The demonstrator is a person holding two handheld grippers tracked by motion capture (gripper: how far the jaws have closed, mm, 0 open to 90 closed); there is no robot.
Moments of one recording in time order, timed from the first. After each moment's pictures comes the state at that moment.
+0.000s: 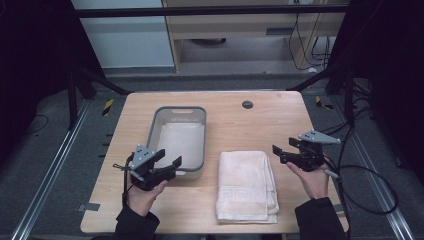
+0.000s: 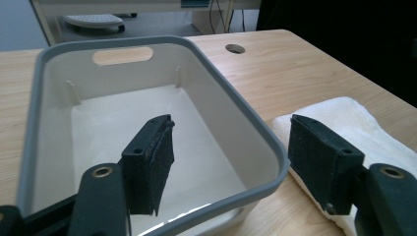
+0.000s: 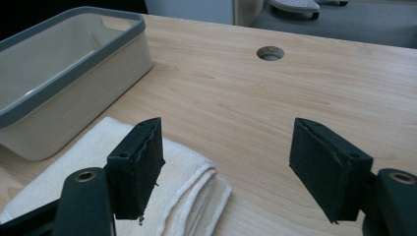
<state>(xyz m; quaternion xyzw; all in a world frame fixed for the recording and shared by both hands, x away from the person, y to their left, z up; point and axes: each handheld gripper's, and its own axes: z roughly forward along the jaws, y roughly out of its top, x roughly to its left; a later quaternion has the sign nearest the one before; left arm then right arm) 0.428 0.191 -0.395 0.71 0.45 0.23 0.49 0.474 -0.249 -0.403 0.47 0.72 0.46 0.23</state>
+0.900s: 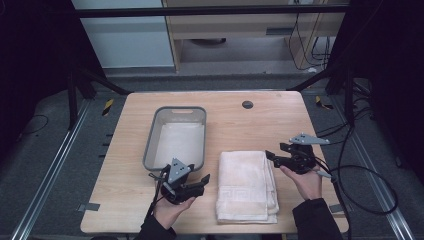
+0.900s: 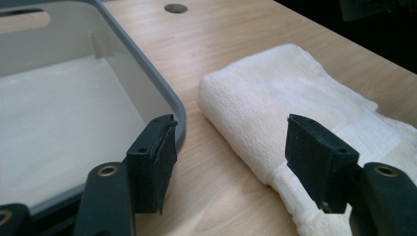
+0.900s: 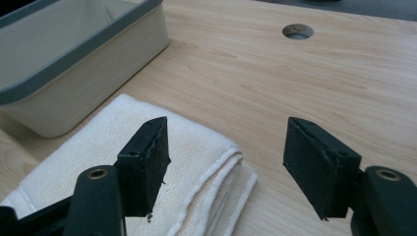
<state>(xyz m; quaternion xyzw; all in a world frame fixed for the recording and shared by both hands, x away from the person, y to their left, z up) 0.409 0.125 -0.424 0.77 0.40 0.19 0.46 0.476 -0.233 -0.417 0.46 0.74 0.44 0.20</state>
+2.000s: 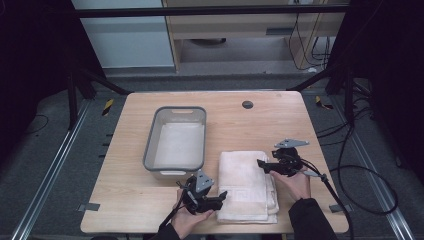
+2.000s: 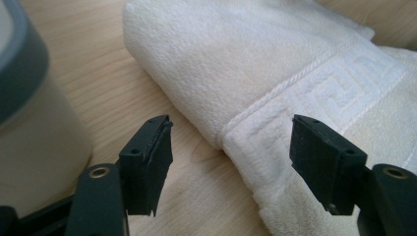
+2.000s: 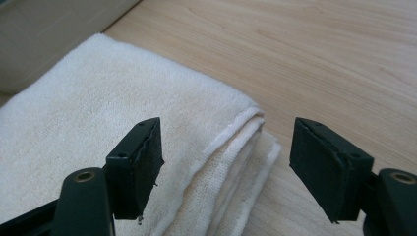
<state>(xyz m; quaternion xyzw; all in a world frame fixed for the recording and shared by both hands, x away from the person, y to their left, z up) 0.405 0.078 -0.472 0.82 0.37 0.14 0.41 0.493 -0.214 -0.458 0.47 0.78 0.38 0.16</state>
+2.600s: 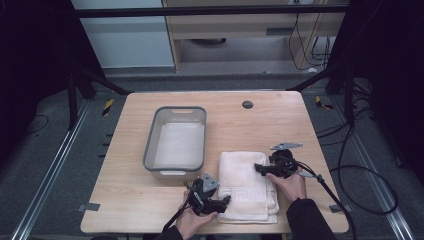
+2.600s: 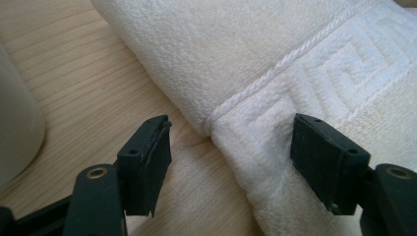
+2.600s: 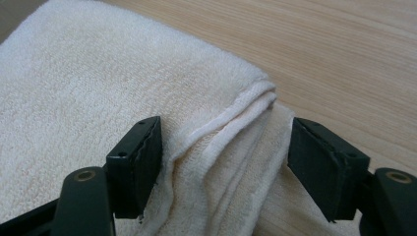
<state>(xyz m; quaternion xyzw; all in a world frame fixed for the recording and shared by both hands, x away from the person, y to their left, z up) 0.411 0.067 -0.493 0.84 0.38 0.12 0.38 0.502 -0.211 -0.485 0.49 0.78 0.36 0.13</state>
